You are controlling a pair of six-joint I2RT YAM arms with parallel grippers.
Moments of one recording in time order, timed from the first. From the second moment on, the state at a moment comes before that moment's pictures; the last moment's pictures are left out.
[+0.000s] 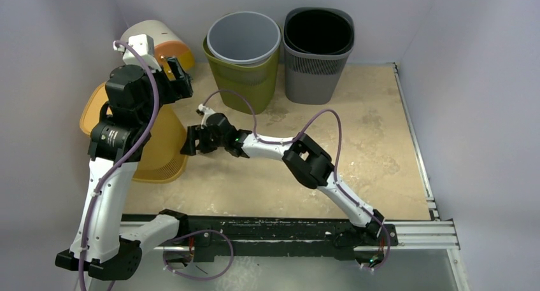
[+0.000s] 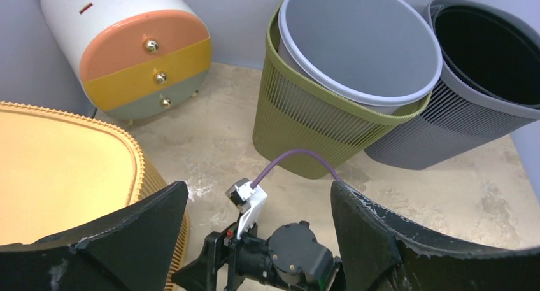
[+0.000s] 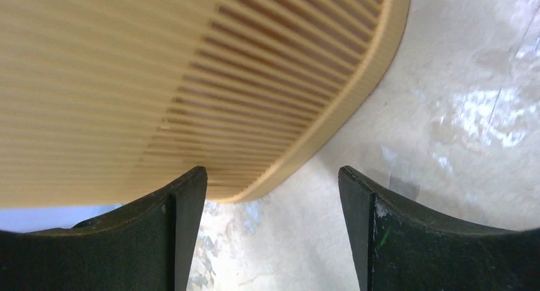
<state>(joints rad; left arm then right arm) -0.25 1.05 1.58 -0.74 -0.23 -0.27 1.01 2.52 1.97 0.13 -0.22 0.72</state>
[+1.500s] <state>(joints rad) -0.25 1.03 1.49 -0.74 -0.21 -0.27 0.35 1.95 2.27 -0.67 0.02 0.09</state>
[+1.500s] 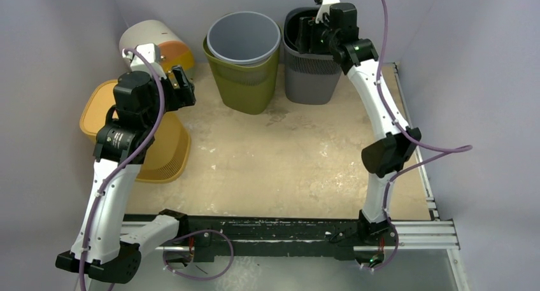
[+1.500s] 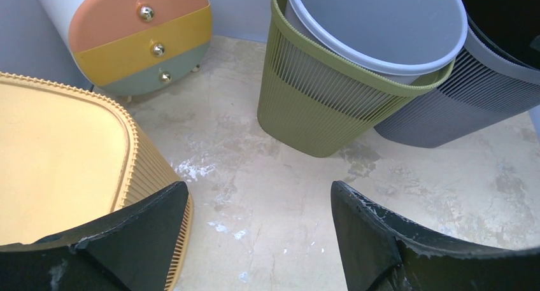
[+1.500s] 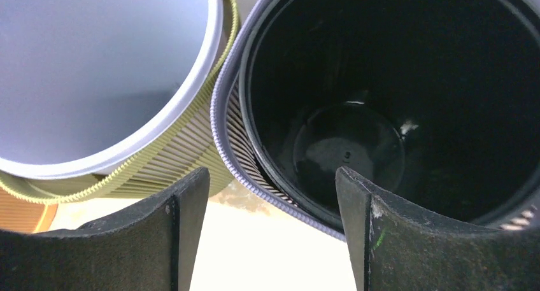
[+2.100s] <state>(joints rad) -0.25 1.03 1.44 -0.75 -0.21 -0.27 0.31 2.06 2.32 -0.59 -0.28 0.04</state>
